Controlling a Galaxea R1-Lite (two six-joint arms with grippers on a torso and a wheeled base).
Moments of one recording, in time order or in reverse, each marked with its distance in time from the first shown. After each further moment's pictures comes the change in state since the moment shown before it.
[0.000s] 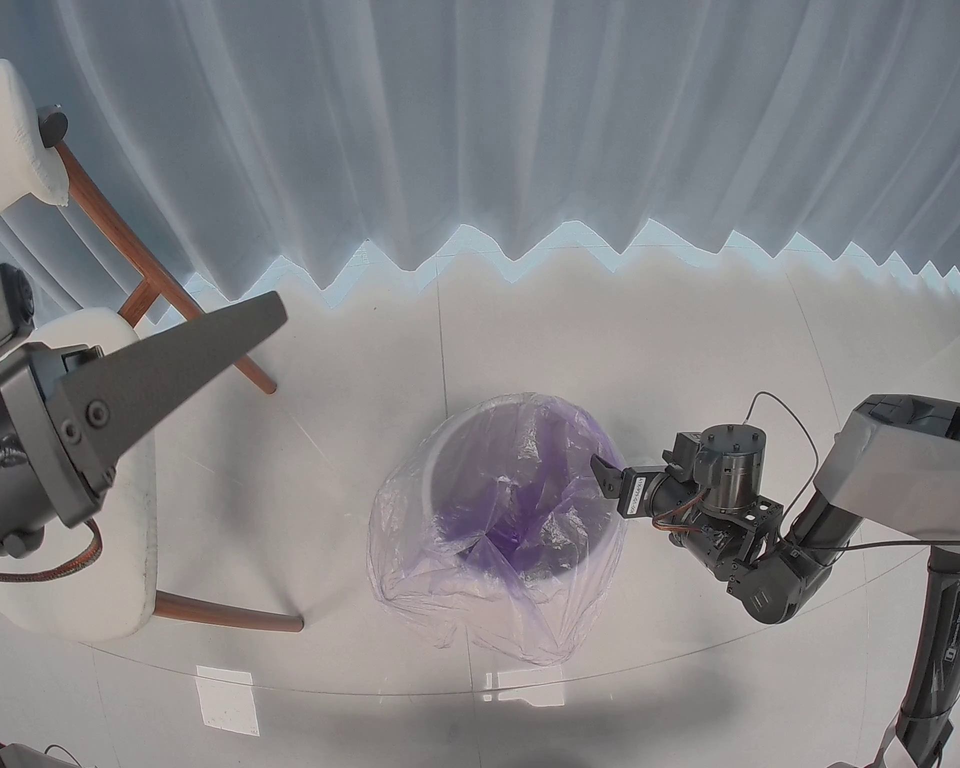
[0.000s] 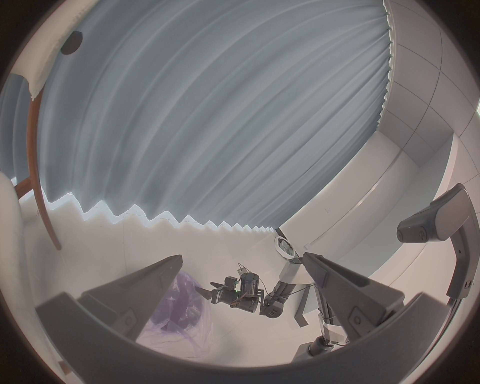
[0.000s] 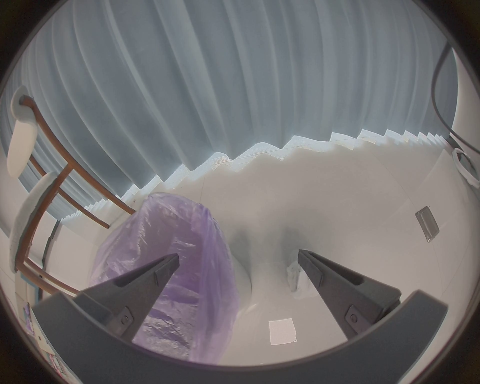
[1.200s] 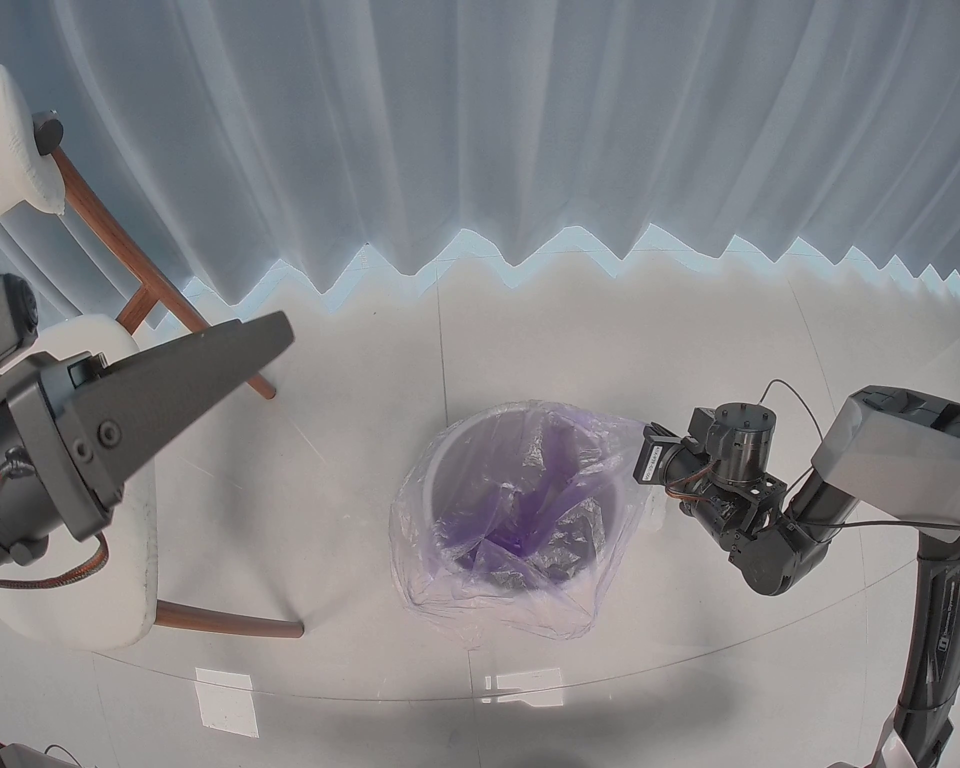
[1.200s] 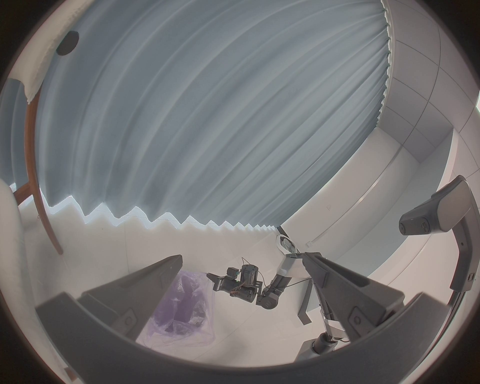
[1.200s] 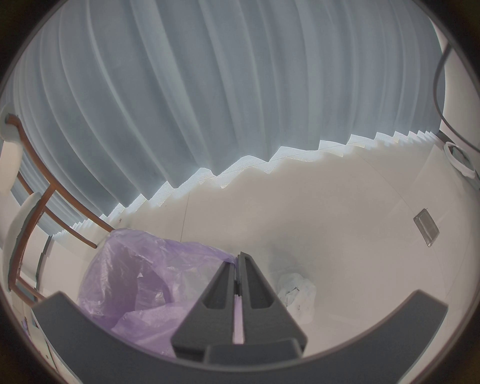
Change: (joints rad) left arm 0.000 0.000 0.013 0.000 0.001 0.024; right arm -0.088 0.056 -0.105 -0.021 0.020 0.020
